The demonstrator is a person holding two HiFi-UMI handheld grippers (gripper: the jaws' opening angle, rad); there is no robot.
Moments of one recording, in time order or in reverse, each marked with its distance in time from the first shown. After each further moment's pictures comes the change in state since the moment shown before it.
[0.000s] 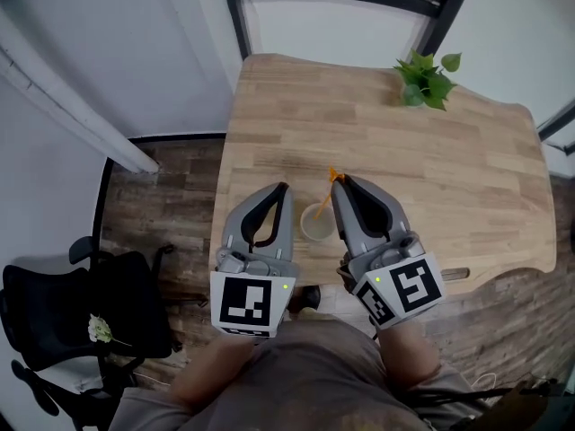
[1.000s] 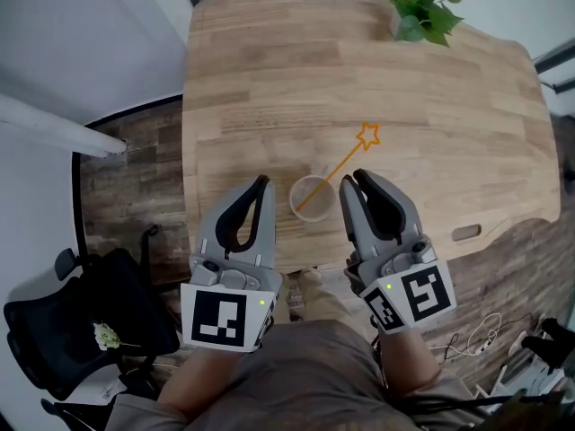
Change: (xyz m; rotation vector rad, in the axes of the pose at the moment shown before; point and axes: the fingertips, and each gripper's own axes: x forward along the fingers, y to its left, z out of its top) left arm 0.020 0.008 -0.076 -0.115 0.132 -0.143; right arm -0.014 -0.038 -0.091 0.089 0.137 -0.209
